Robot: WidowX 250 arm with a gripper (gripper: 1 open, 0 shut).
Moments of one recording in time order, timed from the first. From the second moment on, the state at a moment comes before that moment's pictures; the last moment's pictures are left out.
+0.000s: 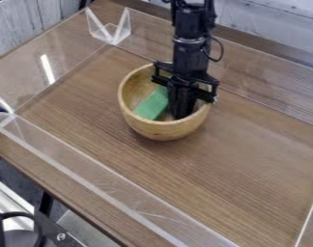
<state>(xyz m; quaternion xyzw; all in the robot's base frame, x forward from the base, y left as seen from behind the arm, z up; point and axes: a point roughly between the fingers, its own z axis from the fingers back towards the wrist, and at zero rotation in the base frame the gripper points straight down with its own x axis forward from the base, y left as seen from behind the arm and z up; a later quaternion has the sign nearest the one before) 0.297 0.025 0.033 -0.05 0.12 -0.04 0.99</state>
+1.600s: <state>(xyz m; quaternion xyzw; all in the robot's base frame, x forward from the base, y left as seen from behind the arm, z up) 0.308 0.013 0.142 -0.03 0.02 -0.03 1.00</state>
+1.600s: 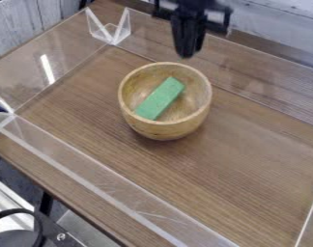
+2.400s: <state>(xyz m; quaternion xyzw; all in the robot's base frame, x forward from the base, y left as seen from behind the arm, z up) 0.301 0.020 0.122 0.00 0.03 -0.05 1.00</state>
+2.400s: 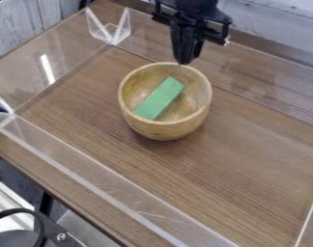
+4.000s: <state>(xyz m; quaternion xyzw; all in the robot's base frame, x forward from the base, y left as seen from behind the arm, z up) 0.298 0.056 0.044 0.03 0.09 -0.06 0.99</state>
